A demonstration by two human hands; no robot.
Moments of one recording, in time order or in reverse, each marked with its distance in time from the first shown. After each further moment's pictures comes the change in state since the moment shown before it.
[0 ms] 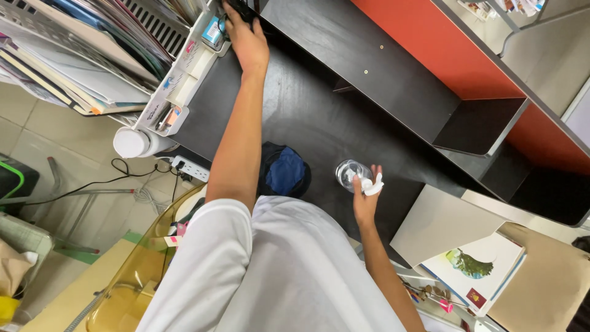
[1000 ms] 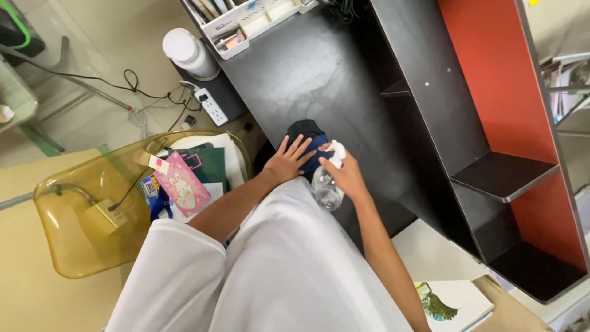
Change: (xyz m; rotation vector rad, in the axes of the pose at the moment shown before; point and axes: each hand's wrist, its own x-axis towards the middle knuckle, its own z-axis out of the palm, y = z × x) left_hand -0.352 -0.070 -0.171 0.625 -0.871 0.642; right_hand 0.011 -0.129 0.057 -0.004 -0.836 -0.247
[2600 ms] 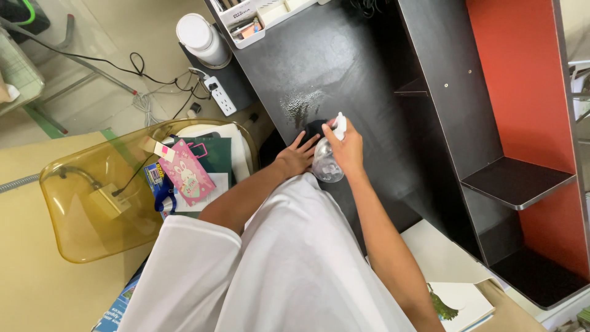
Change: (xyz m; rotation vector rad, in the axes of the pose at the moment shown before) left_hand 0.010 -0.004 0.000 0.021 -0.317 0.139; right_hand 0.057 -0.027 0.042 -0.364 0.223 0.151
